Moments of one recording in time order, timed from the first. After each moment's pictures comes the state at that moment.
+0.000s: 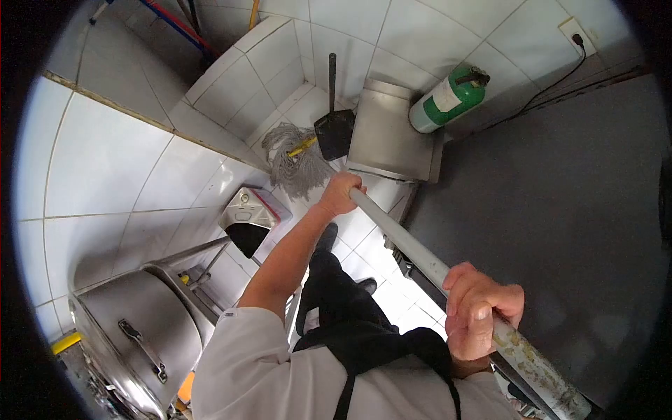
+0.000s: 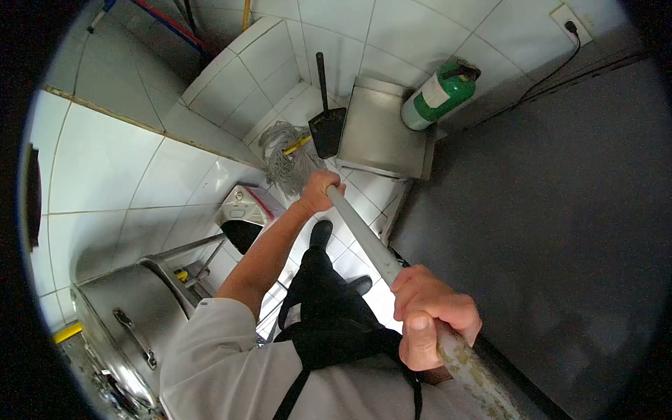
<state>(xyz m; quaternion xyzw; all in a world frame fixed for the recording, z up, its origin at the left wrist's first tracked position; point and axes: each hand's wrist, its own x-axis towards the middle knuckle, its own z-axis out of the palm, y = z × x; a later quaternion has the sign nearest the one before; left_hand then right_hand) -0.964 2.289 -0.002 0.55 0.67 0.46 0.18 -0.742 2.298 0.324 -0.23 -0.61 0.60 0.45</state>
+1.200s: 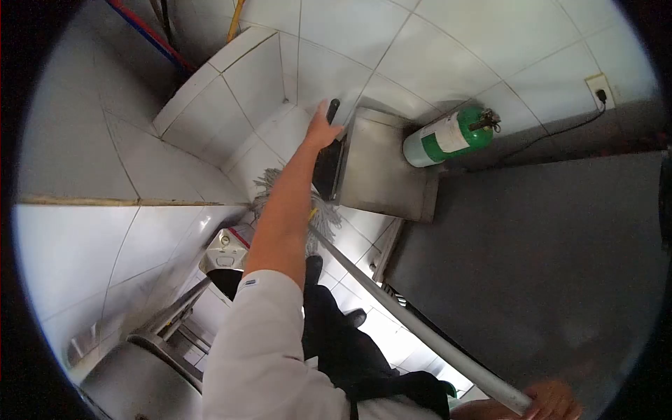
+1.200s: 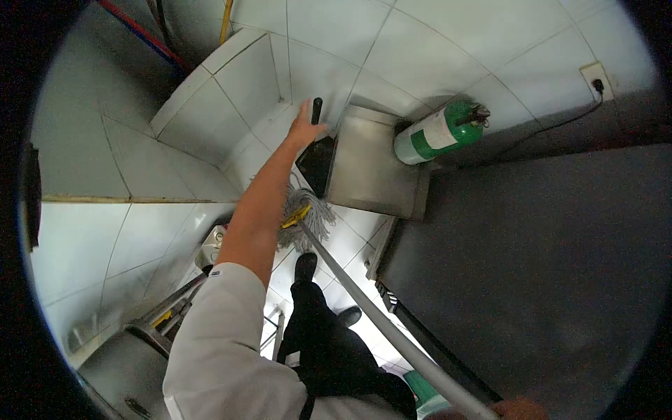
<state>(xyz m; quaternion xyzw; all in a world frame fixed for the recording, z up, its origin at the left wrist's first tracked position) -1.198 2.489 -0.102 0.33 0.79 0.47 0.23 -0.744 2.352 0.361 0.09 -0.58 0.65 0.49</state>
